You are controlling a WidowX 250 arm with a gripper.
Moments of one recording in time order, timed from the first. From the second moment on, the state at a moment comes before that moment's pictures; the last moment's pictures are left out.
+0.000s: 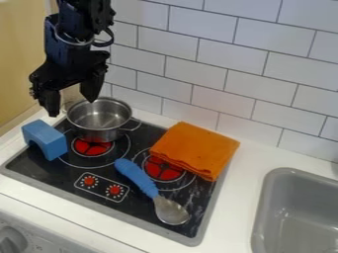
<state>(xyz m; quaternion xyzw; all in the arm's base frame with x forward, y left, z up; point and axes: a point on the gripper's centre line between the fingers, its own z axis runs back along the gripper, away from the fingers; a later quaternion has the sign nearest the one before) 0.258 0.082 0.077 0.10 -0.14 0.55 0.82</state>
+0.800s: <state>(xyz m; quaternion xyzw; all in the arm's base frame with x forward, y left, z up) 0.253 0.024 0.061 0.11 -0.12 0.50 0.85</state>
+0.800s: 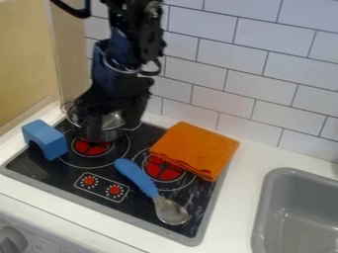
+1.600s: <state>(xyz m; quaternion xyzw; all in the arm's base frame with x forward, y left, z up) 0.249 0.003 0.003 0.10 -0.06 0.48 0.87</state>
